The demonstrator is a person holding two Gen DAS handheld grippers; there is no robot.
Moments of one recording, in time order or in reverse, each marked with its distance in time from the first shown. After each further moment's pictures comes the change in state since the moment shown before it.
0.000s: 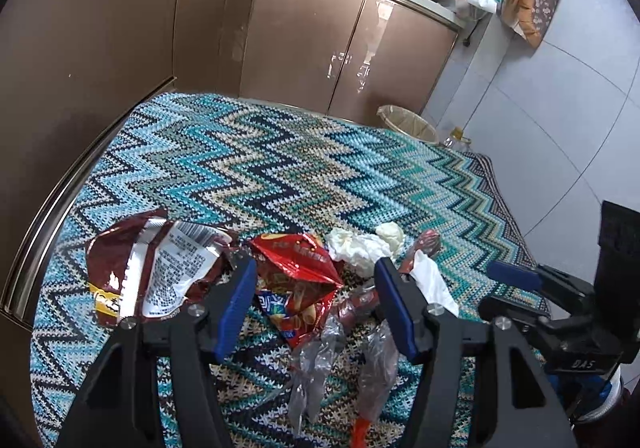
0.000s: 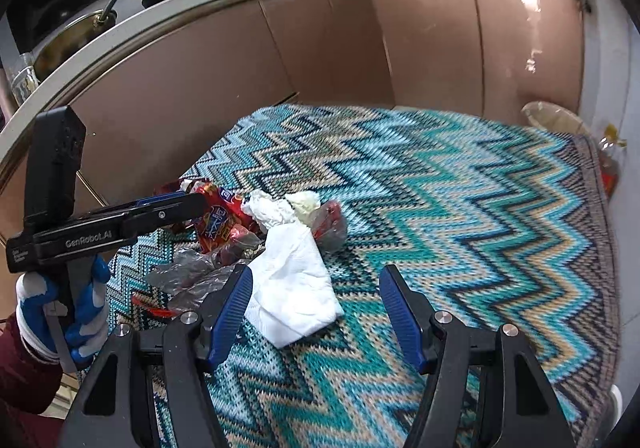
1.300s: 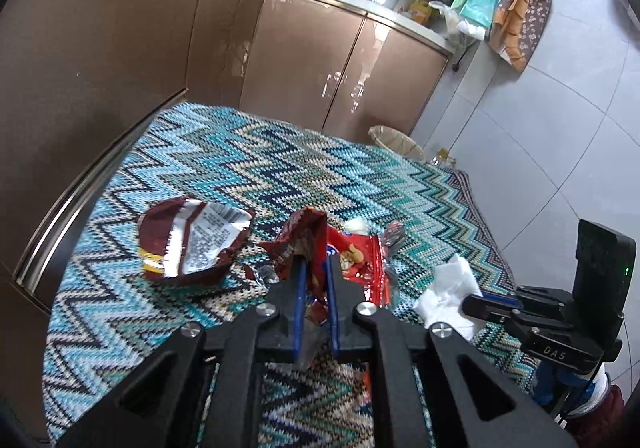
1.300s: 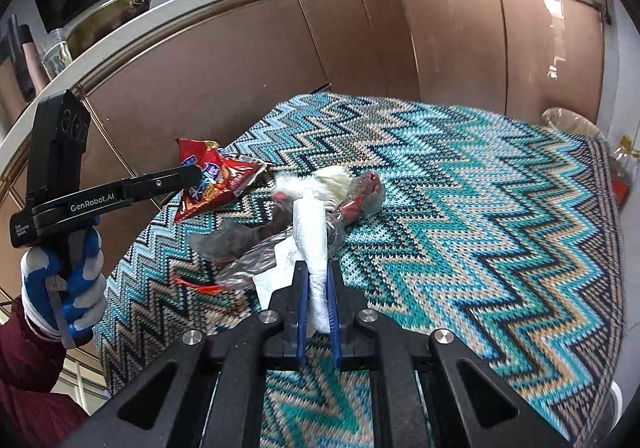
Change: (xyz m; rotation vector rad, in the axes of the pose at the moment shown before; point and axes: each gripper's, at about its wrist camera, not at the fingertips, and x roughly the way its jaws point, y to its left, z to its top) left arm -0.068 0.013 -0.023 -0.038 -0.083 -0.045; right arm -0.032 0.035 -0.024 -0.061 0.008 0.044
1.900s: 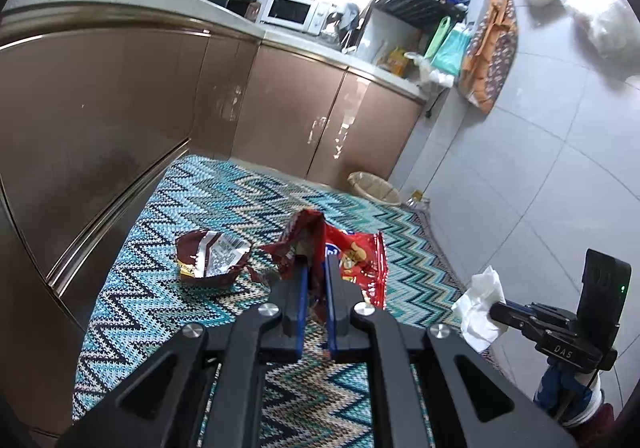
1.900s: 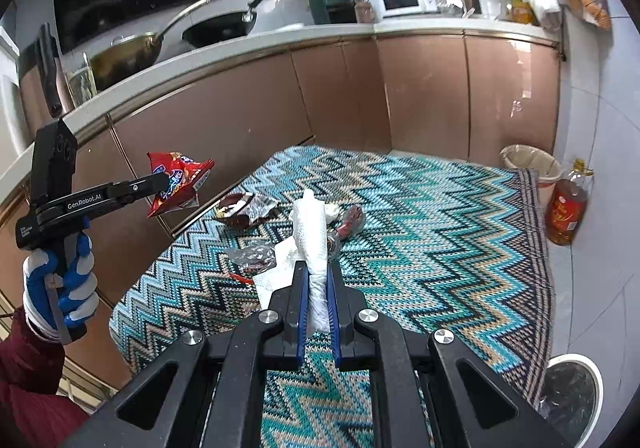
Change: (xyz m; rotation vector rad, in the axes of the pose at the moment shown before) left arm -0.106 -0.013 -0.012 0.005 -0.175 -0.060; right arm -0.104 0.040 -0.029 0.000 -0.183 -0.107
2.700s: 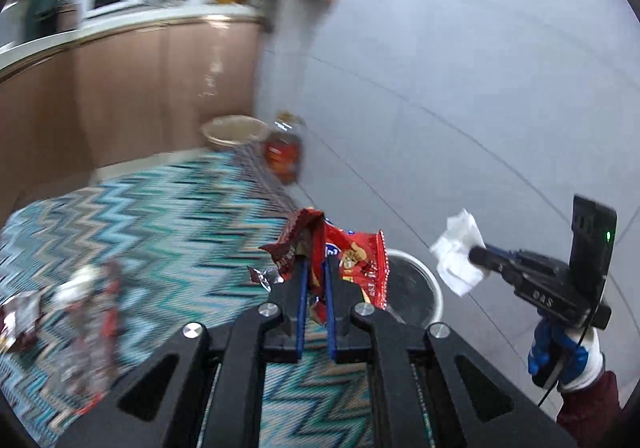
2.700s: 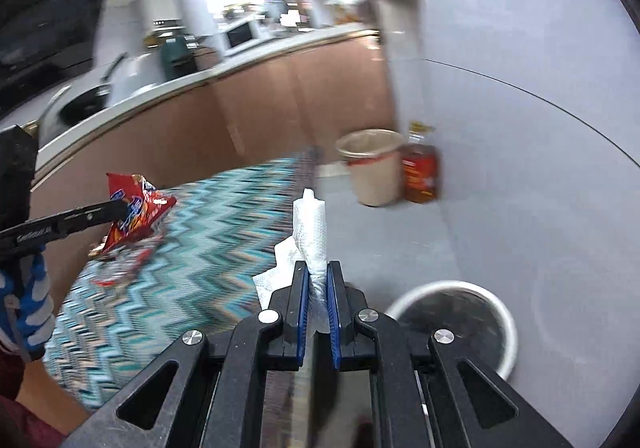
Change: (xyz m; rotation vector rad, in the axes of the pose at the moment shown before) left arm 0.124 -0.263 -0.049 0.437 0.284 -0.309; right arm -0.140 -0.158 -0.100 0.316 -0.127 -0.419
